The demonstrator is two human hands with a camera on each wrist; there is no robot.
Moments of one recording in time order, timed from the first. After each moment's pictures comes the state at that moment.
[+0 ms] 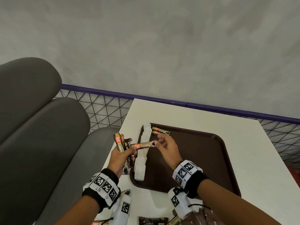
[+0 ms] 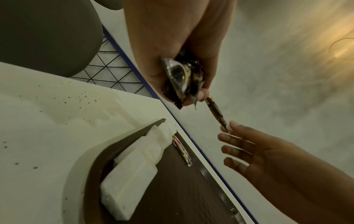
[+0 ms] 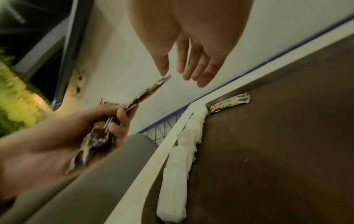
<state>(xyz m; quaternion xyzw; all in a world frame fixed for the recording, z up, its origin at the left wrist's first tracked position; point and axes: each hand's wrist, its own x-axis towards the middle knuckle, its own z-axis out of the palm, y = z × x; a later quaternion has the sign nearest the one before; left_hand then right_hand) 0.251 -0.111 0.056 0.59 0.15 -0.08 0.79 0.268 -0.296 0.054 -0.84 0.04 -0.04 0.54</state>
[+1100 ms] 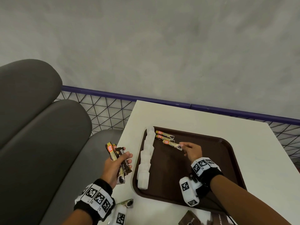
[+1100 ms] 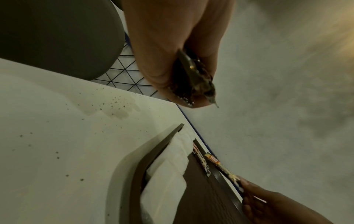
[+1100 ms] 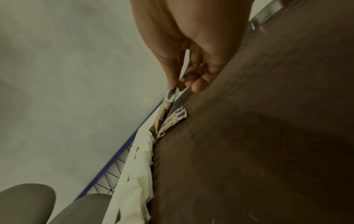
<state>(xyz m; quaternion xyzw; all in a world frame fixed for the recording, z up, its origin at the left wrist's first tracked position) 0.258 -0.088 0.045 0.52 0.20 -0.08 0.82 0.320 -0.373 0.001 -0.77 0.27 -0.04 0.58</state>
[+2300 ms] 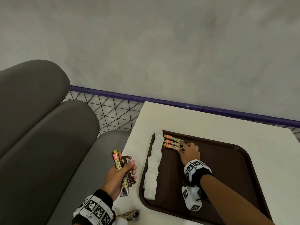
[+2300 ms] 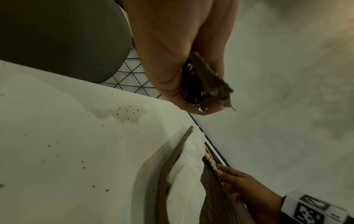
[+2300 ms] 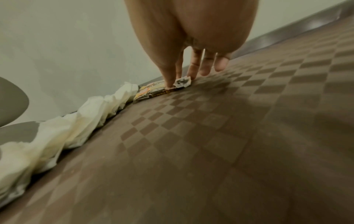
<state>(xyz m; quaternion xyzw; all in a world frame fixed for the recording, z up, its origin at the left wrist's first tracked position) 0.264 -0.078 0.026 0.50 0.18 -0.13 0.84 0.358 -0.341 -0.022 -0.97 0.14 0.05 0.19</state>
